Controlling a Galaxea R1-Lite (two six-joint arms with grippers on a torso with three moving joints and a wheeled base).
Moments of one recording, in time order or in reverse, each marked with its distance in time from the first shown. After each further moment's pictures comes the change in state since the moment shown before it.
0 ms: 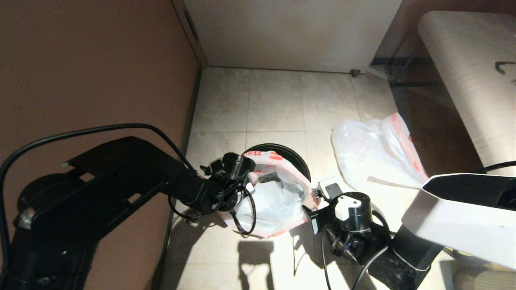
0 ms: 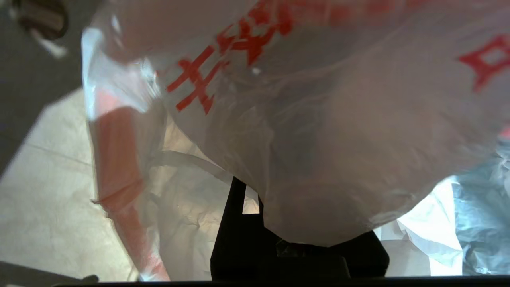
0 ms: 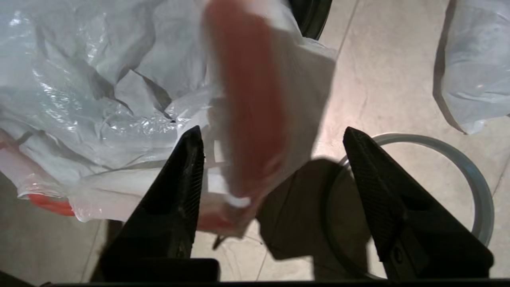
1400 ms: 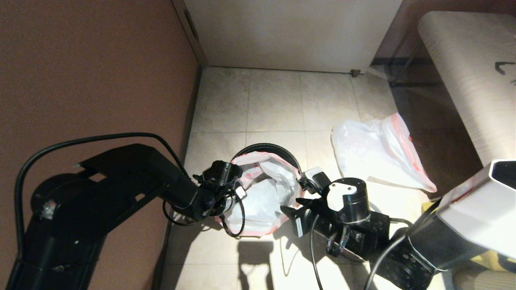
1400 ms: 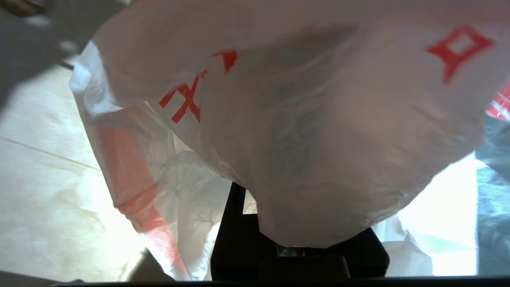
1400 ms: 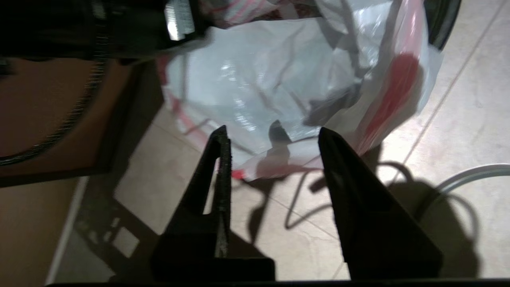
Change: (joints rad) left arm 0.080 0.058 0.050 -0.110 -0.127 -0.009; right arm 0.086 -0.163 -0.093 0.282 0.221 0.112
